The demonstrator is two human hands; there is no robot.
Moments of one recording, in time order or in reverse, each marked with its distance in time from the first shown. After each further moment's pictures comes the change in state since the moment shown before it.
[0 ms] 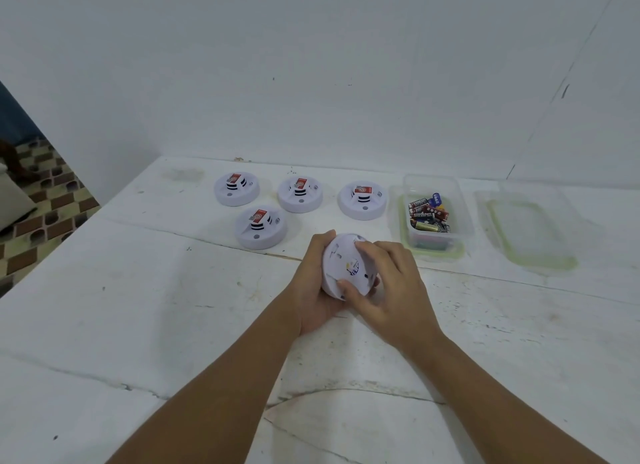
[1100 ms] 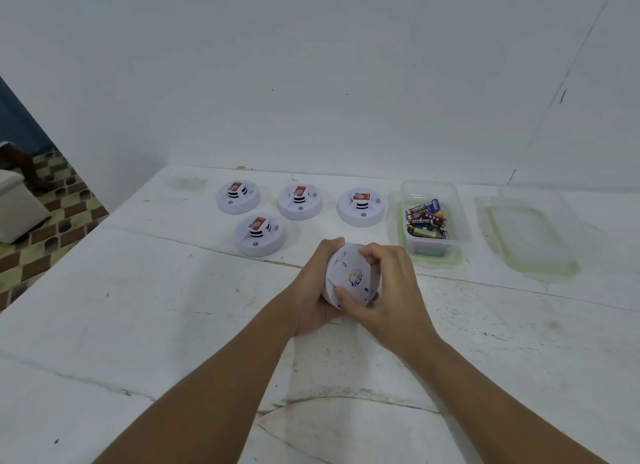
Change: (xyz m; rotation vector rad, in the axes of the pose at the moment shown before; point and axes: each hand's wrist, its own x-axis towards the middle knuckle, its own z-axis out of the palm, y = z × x) left_hand -0.002 0.006 0.011 0.233 0.065 -0.046; right_hand 0.005 0.000 -0.003 0.161 -0.027 0.097
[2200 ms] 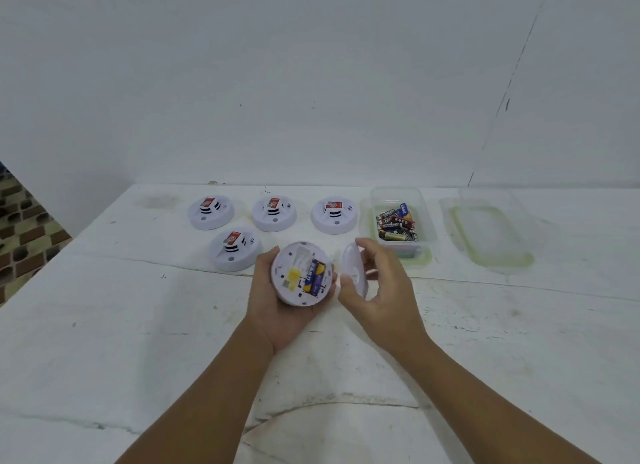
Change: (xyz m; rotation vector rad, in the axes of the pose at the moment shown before) left_hand 0.004 -0.009 -0.022 -0.537 0.037 0.126; right_hand -0.003 -0.014 -0.023 0.186 0.111 0.161
